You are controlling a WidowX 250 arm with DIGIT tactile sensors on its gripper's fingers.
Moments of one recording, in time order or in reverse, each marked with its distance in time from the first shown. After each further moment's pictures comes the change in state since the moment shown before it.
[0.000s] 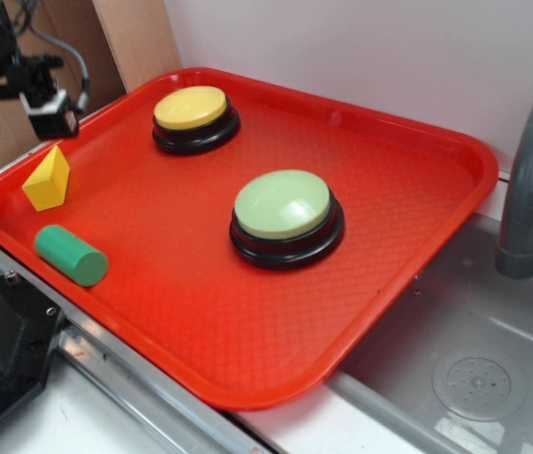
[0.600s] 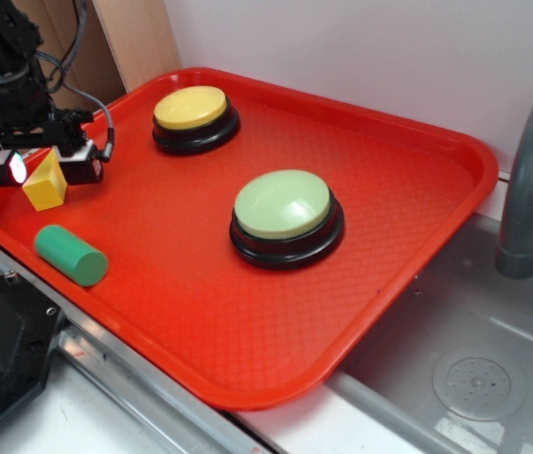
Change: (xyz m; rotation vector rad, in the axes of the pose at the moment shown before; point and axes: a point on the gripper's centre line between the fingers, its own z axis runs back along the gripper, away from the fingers) arm 0.009 -0.004 -0.051 0.031 0.006 -0.003
